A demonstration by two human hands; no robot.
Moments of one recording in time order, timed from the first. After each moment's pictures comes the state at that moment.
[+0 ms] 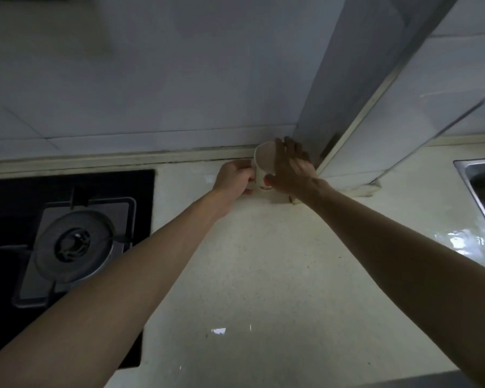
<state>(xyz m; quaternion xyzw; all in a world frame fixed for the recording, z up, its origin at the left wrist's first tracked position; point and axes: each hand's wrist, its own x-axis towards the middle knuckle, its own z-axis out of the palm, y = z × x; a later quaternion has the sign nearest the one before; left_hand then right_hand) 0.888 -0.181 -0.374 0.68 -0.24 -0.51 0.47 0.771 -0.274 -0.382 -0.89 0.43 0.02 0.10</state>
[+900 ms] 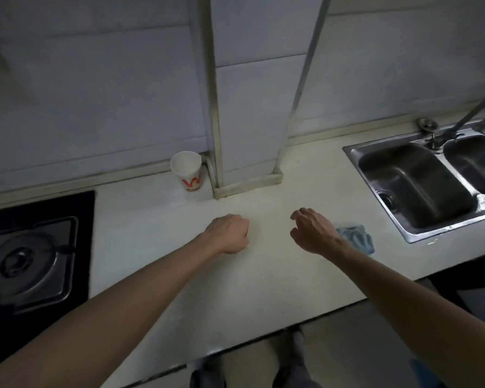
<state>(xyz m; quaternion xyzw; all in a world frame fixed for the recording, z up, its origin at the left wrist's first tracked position) 0.686 -0.127 -0.343 0.64 -0.72 -0.23 -0.10 0.470 -0.196 -0.371 -0.84 0.51 0.09 0.13</state>
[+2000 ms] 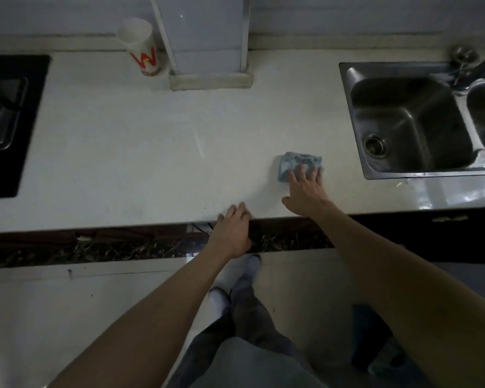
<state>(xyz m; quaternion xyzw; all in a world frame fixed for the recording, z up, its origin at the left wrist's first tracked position) 0.406 -0.006 -0.463 0.73 -0.61 -0.30 -0.08 0.270 -0.178 -0.471 -0.86 0.44 0.21 0.15</state>
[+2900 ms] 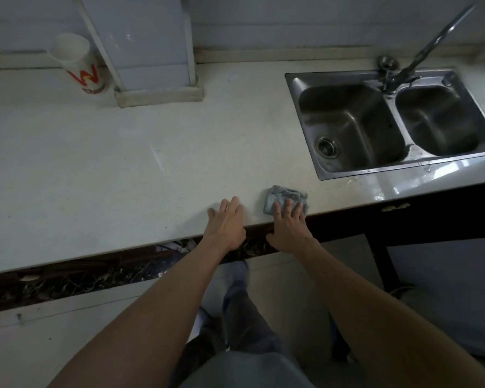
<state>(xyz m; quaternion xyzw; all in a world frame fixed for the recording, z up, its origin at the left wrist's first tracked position) 0.367 -0.073 -0.458 0.71 -0.64 -0.29 -0.05 0.200 -0.133 -0.464 -0.80 0.51 0.27 0.20</state>
